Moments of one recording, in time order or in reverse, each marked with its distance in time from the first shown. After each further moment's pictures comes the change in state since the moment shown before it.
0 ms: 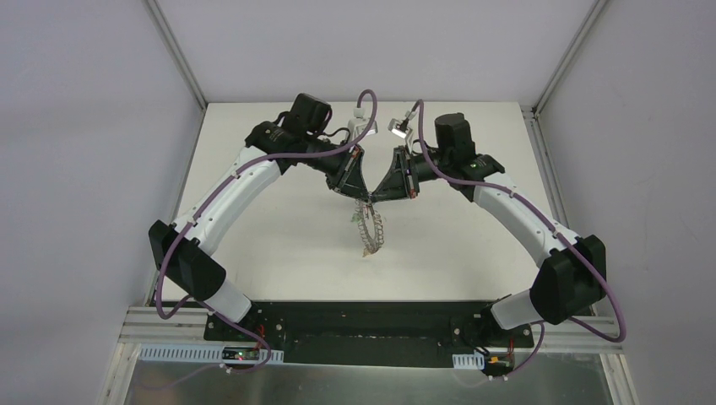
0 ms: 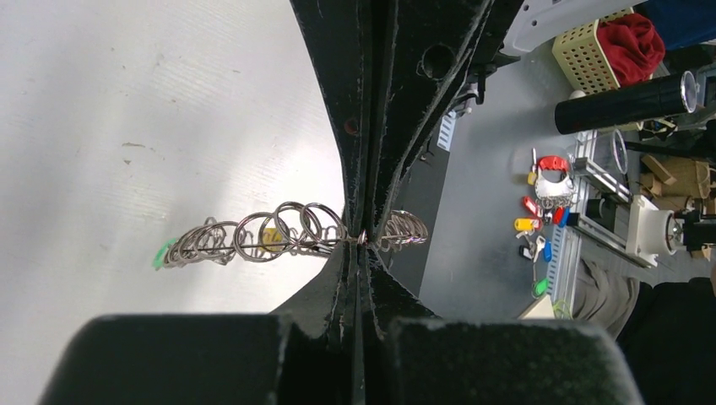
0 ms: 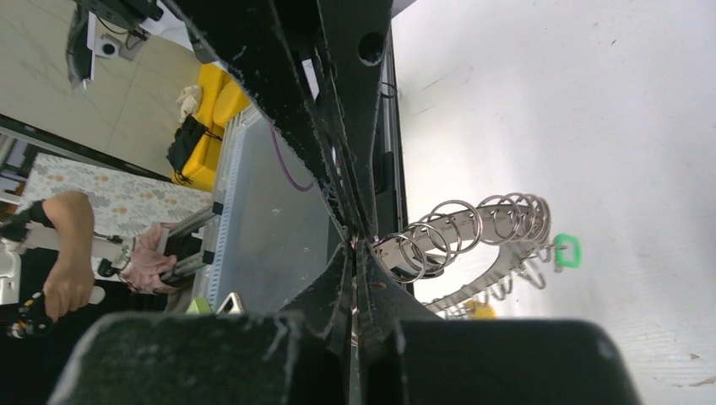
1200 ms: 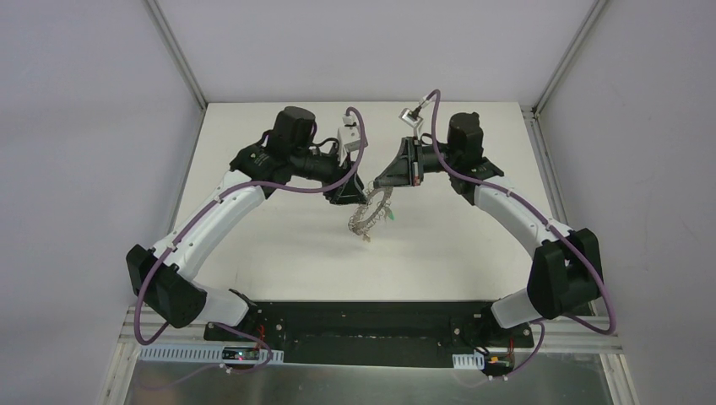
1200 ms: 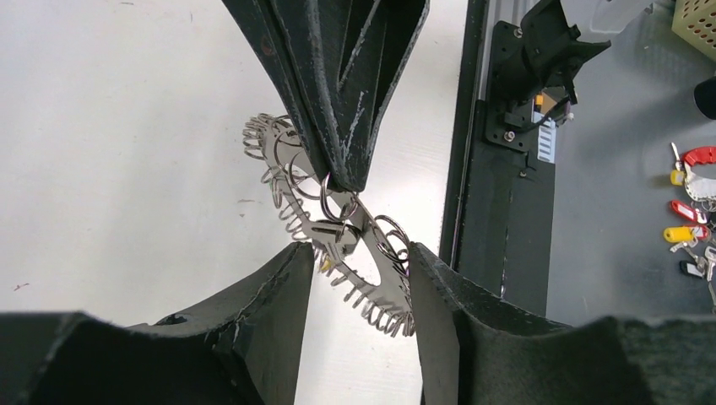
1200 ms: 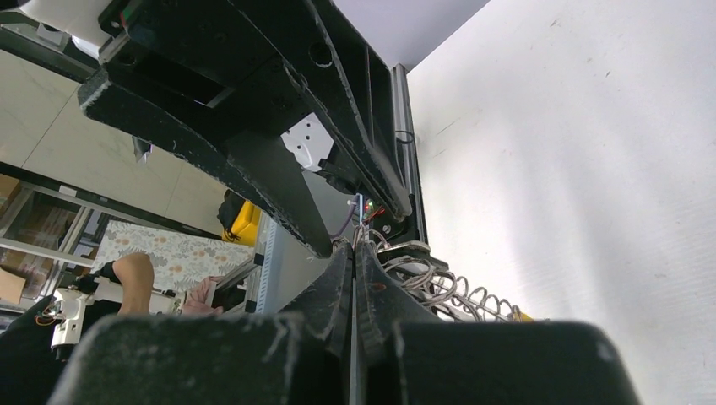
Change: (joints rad) left arm 0.002 -0.185 -0.238 0.299 -0.091 0.172; right arm -0.074 0.024 -0.120 0.496 -0.032 0.473
